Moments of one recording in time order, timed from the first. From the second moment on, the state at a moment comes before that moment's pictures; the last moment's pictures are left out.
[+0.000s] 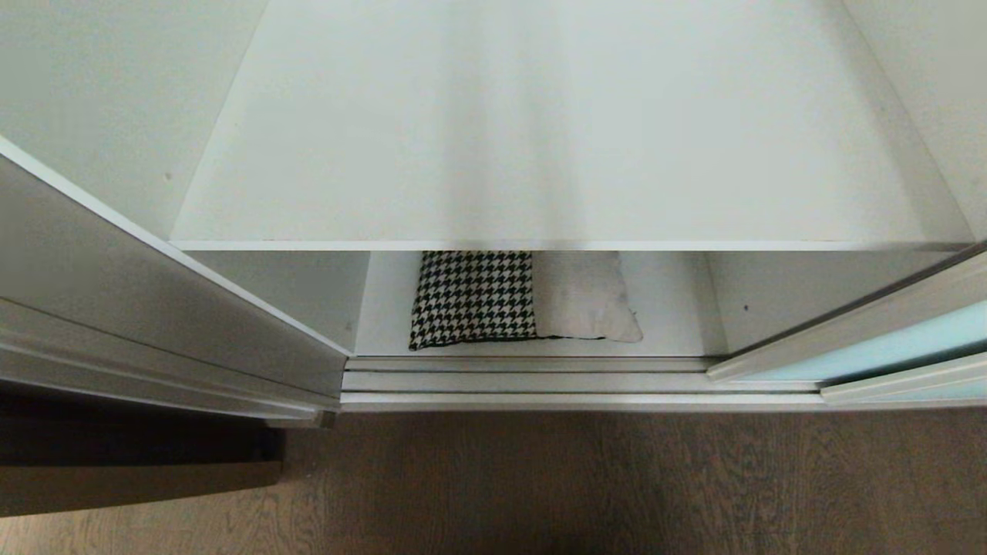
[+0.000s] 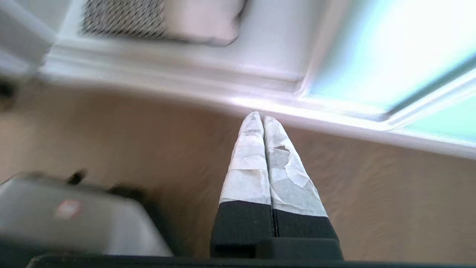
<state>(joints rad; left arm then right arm) 0.00 0.00 0.00 0.00 0.00 0.01 0.00 0.08 0.00 -0.14 0.15 -0.02</state>
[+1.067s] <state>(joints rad) 0.00 0.00 0.00 0.00 0.00 0.01 0.00 0.00 0.00 -0.01 0.00 0.02</state>
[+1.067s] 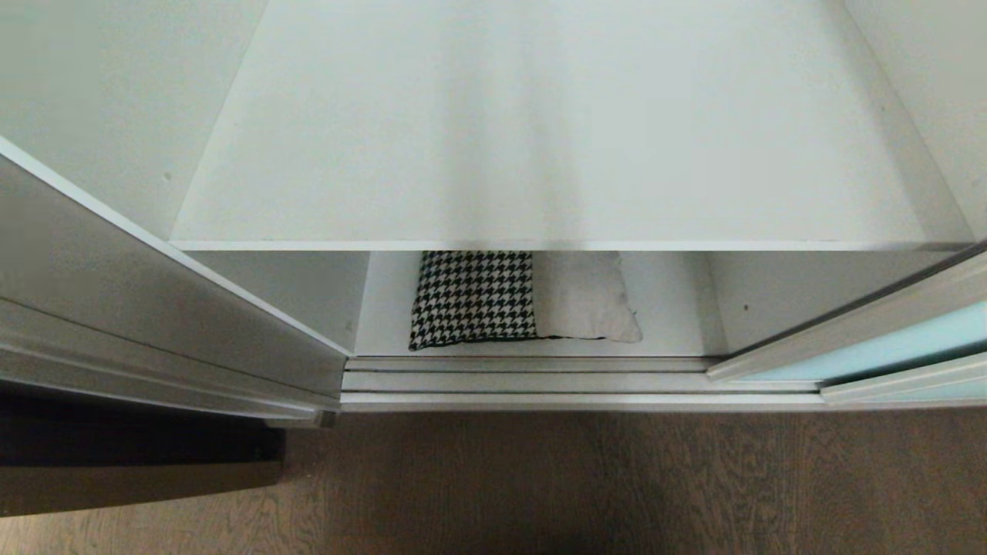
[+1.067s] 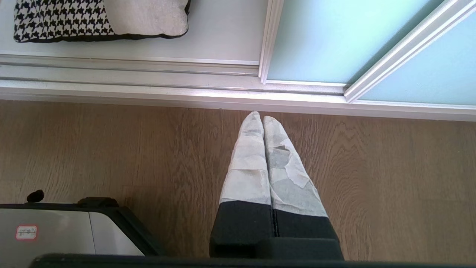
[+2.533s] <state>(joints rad) 0.00 0.00 0.00 0.00 0.00 0.00 0.00 0.00 0.00 -0.01 -0.01 0.02</state>
